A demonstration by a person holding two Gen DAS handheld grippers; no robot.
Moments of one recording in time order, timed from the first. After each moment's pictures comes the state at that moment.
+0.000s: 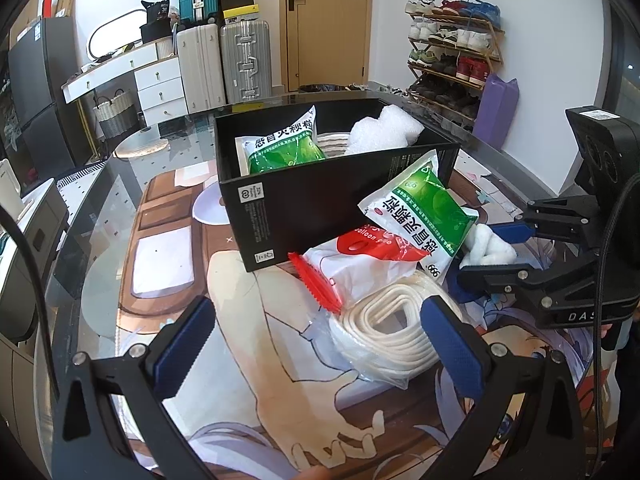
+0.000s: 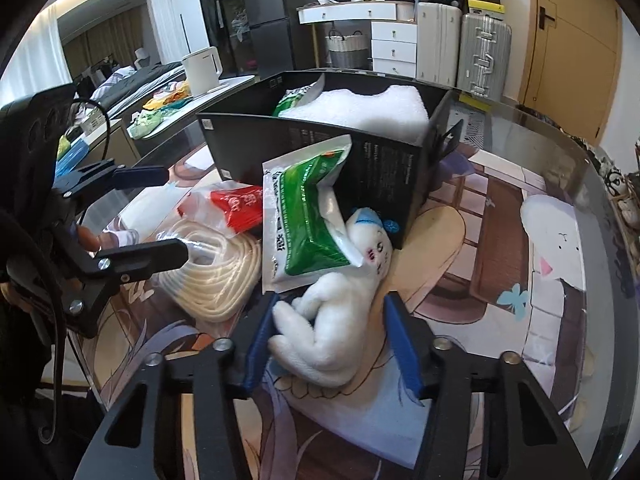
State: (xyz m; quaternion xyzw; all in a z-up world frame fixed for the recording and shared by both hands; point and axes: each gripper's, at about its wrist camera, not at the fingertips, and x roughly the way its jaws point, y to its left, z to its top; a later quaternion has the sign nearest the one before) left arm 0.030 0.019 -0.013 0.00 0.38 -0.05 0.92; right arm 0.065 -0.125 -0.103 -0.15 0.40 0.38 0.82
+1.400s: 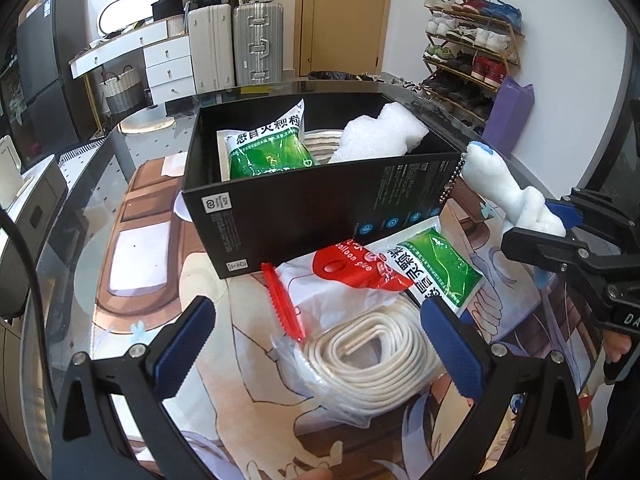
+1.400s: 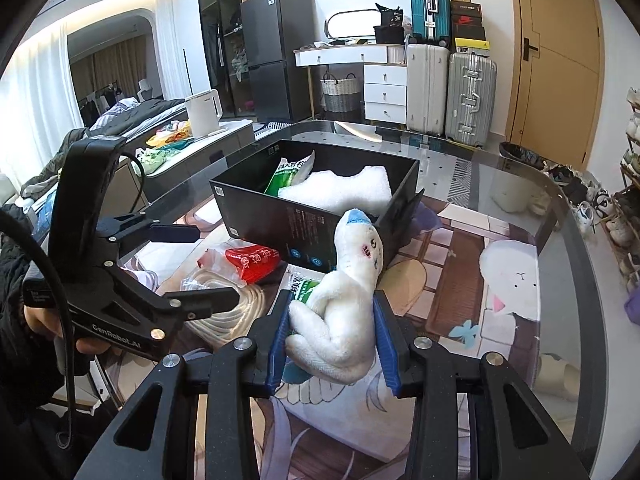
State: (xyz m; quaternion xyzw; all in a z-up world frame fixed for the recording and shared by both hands) left arm 0.050 0.002 -0.012 -0.03 0.41 -0.03 0.91; right arm 0.053 -0.157 -0.056 -0.12 0.33 0.38 0.86
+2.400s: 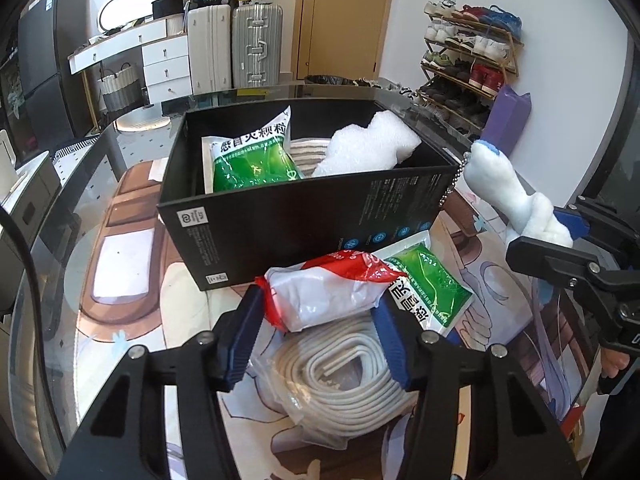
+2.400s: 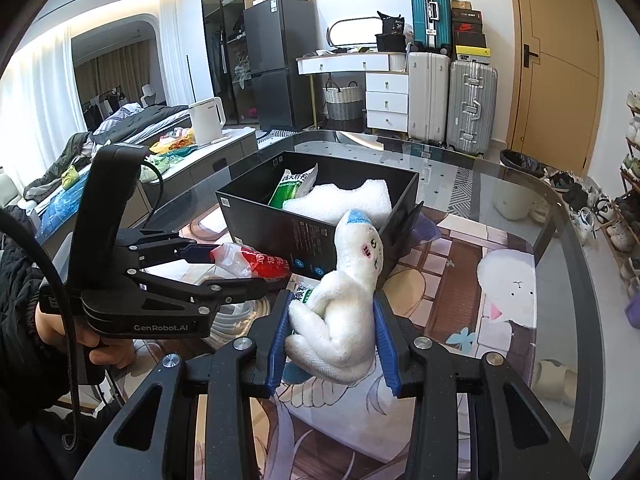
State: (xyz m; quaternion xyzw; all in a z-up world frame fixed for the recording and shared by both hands) left arm 0.060 0.002 -0.009 -0.04 0.40 -0.04 0.91; right arm 0.048 -0.161 -0.046 -0.11 0.31 0.38 0.86
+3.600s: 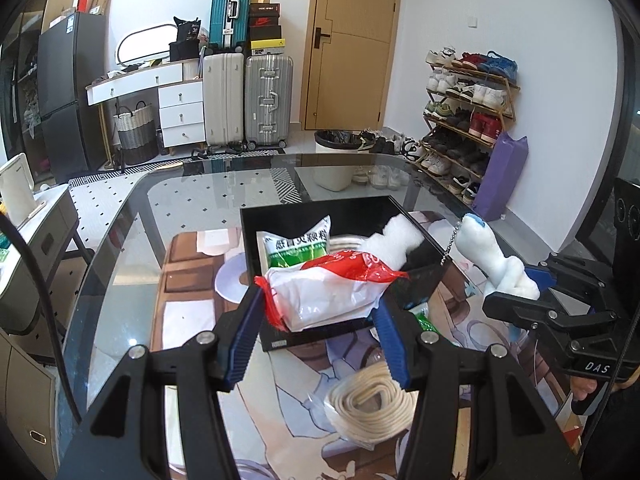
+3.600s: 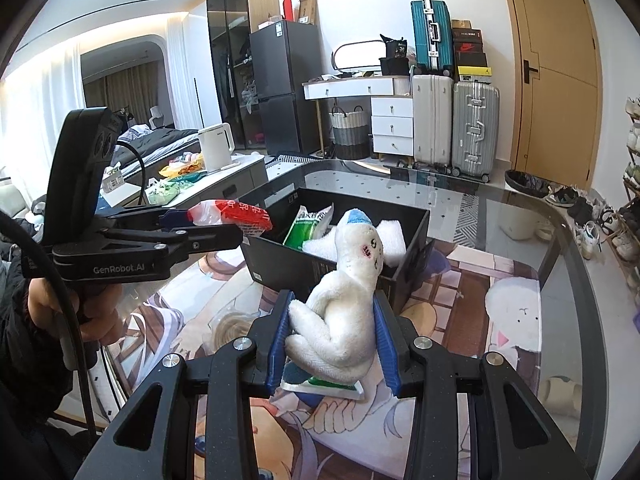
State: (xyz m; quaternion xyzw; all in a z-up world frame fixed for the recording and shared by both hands) left arm 0.038 0.040 0.050 -0.05 0.32 -0.02 0.95; right arm 0.043 -0.153 -0.026 -0.09 0.27 0.40 0.87
